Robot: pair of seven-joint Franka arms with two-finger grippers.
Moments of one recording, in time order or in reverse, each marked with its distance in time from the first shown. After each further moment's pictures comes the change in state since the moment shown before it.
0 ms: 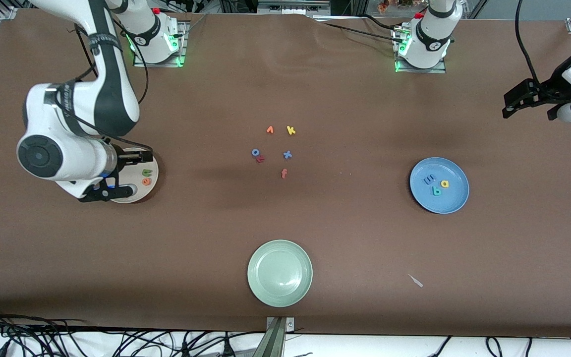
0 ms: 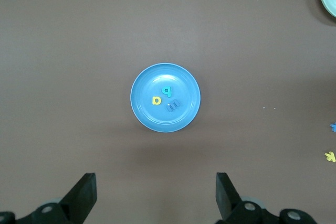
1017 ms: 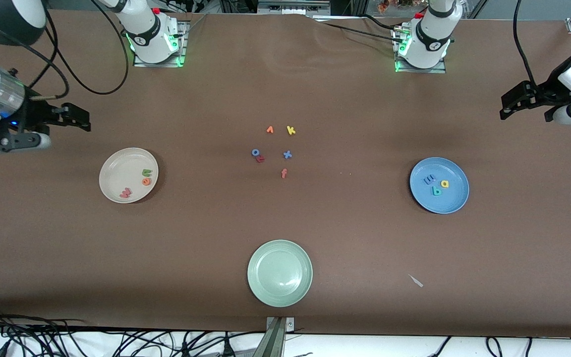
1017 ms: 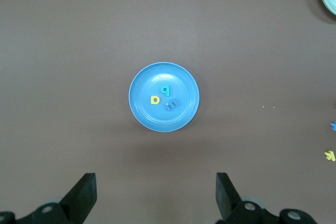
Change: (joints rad) left arm -0.028 0.012 0.022 0.001 0.000 0.000 -0.002; right arm -0.432 -0.344 0.377 -0.057 -0.155 -0.019 0.004
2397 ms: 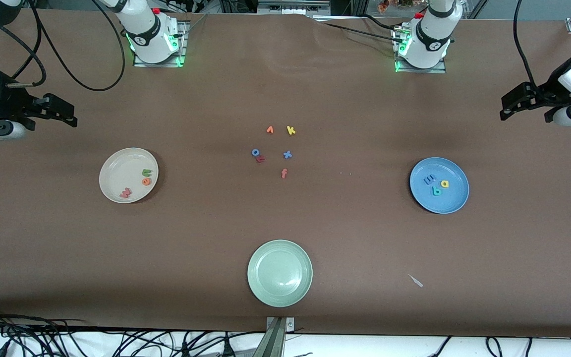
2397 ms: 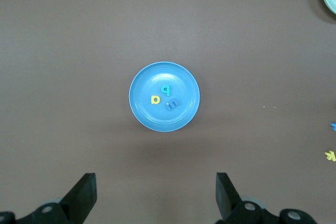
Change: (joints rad) left arm 0.000 0.001 0.002 0.000 0.000 0.000 0.000; right arm -0.033 -0.027 0.016 0.015 0.024 0.017 0.000
